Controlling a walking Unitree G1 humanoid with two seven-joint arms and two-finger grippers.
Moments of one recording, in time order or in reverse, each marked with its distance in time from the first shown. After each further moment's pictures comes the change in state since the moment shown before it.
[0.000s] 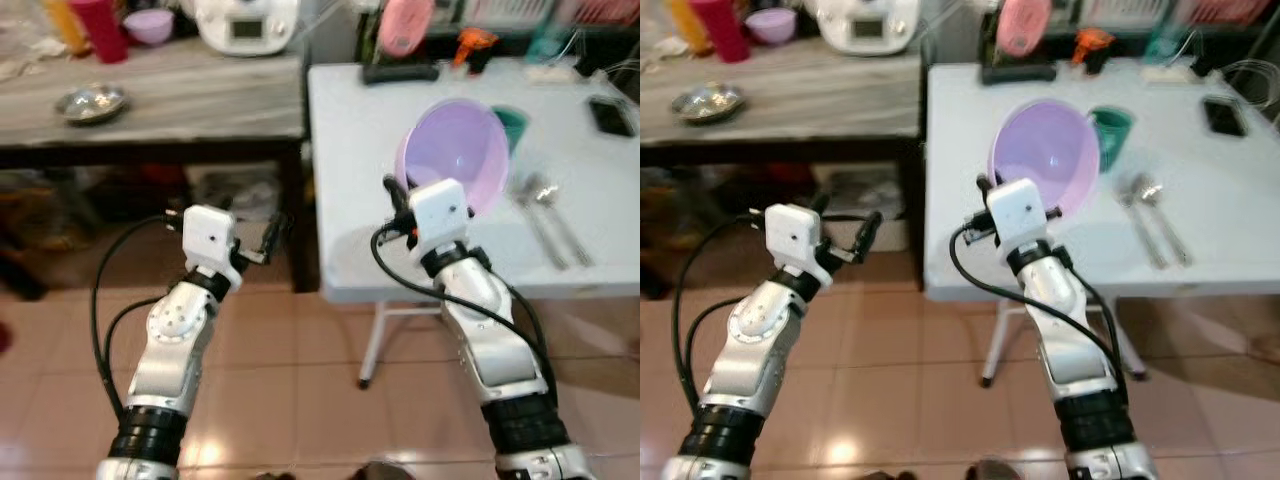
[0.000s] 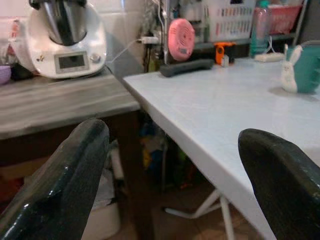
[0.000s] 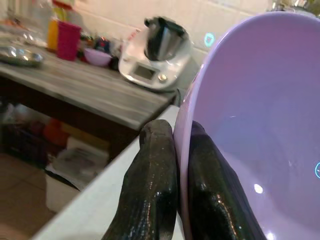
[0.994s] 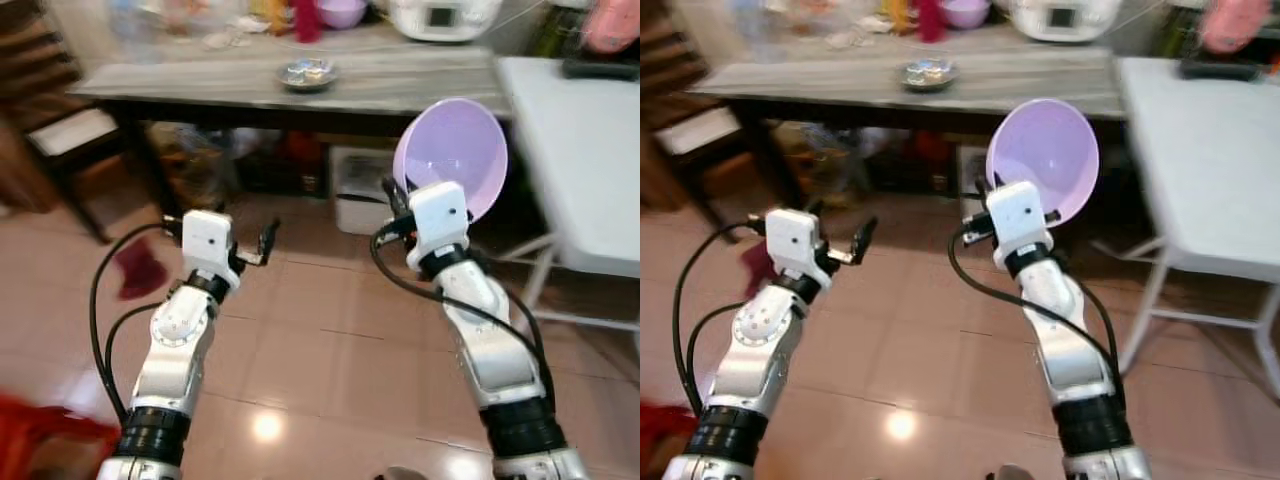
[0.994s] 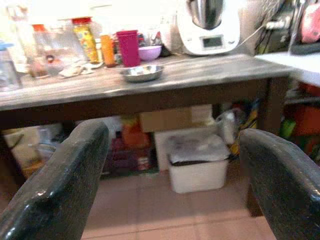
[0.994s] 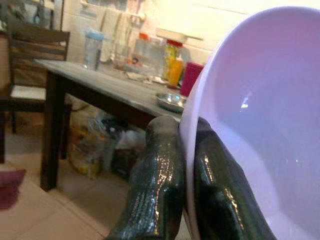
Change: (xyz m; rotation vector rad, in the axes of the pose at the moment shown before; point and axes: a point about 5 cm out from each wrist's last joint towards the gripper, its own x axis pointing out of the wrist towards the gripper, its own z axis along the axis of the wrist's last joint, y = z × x) left arm -0.002 0.006 -0.005 0.022 0.007 0.079; right arm -0.001 0.005 0.001 0.022 -0.003 -0.004
